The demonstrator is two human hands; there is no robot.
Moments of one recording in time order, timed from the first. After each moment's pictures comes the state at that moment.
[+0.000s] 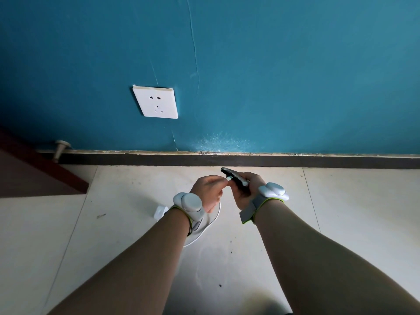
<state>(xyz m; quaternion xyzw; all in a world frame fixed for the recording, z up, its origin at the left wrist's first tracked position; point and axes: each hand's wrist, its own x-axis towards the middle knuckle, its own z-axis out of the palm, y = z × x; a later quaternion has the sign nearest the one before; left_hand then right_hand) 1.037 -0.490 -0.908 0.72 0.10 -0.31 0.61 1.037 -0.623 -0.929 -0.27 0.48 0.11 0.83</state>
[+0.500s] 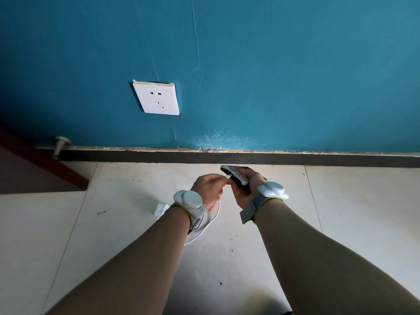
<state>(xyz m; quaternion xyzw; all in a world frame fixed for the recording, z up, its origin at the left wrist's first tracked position) 1.038 -0.488 -0.914 0.72 0.10 -0.30 0.61 1.037 -0.619 -0.934 -0.29 0.47 0.09 0.83</state>
